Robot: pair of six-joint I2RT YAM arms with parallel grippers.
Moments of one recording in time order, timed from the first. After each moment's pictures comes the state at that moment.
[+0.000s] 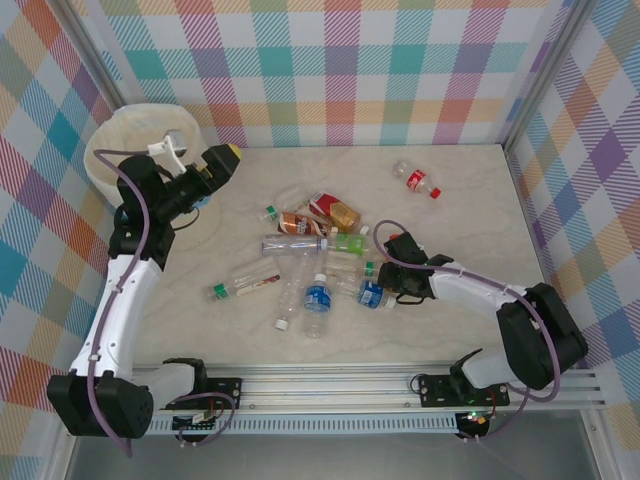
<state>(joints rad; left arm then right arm) -0.05 1.12 1.14 -0.14 0.58 -0.80 0.55 1.41 0.69 -0.43 0.14 0.72</state>
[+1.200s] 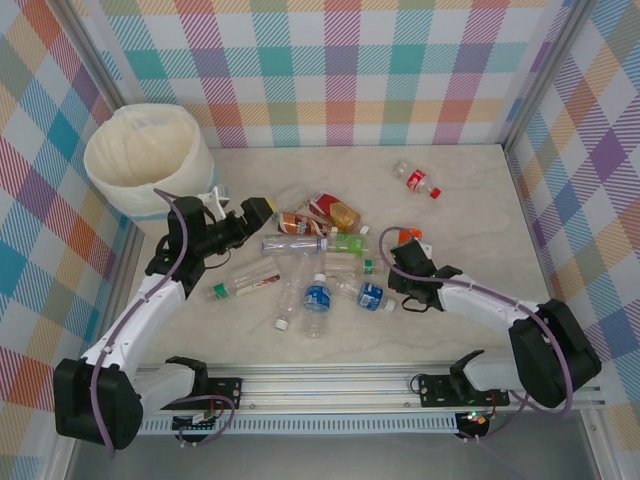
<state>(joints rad) -0.20 1.10 0.78 -0.03 0.56 -0.89 0.55 1.27 0.59 -0.34 0.26 0.67</state>
